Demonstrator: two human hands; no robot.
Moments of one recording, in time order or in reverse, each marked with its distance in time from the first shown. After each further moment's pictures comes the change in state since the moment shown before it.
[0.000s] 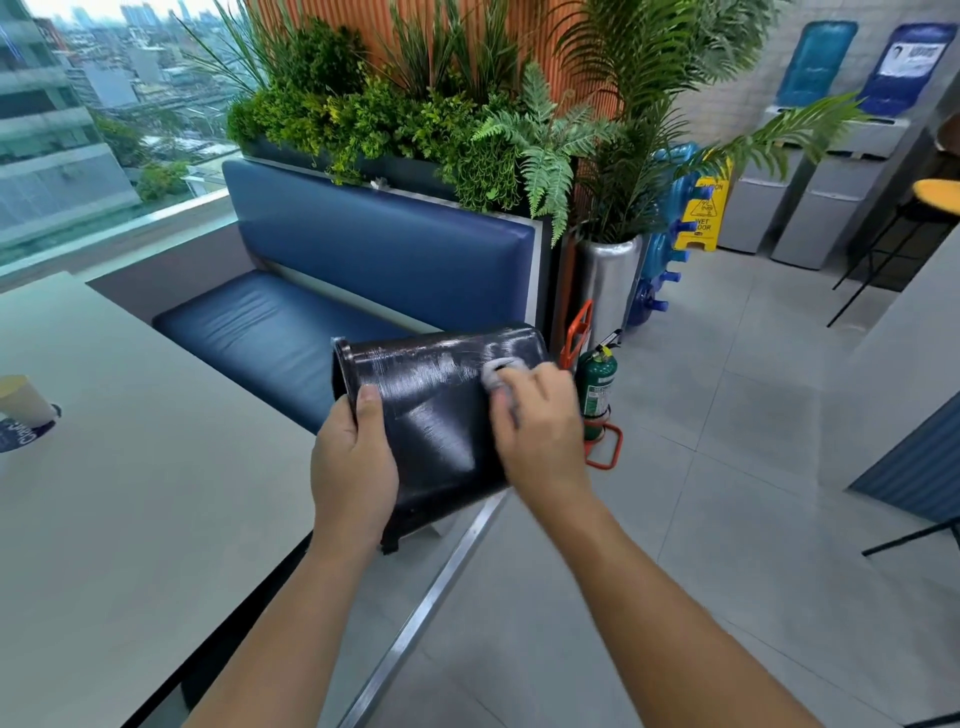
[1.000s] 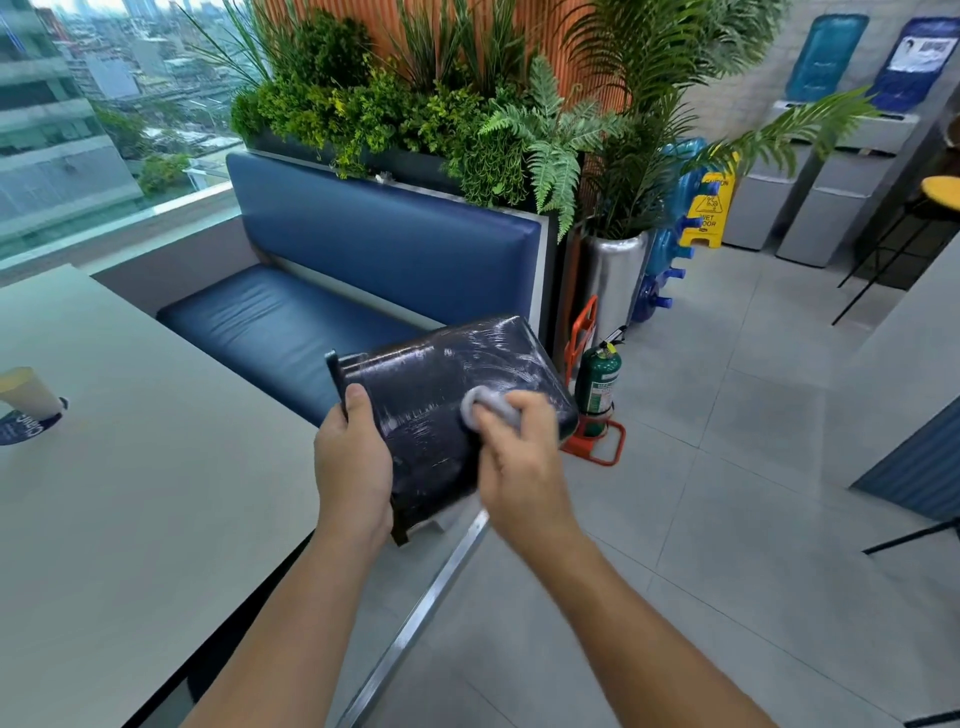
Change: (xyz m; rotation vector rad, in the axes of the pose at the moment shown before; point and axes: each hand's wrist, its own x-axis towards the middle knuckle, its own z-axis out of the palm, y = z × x) left_hand 0.010 -0.004 0.003 -0.331 0.033 -0.298; right_hand -0.036 -0.025 0.001 0.219 -0.167 0.000
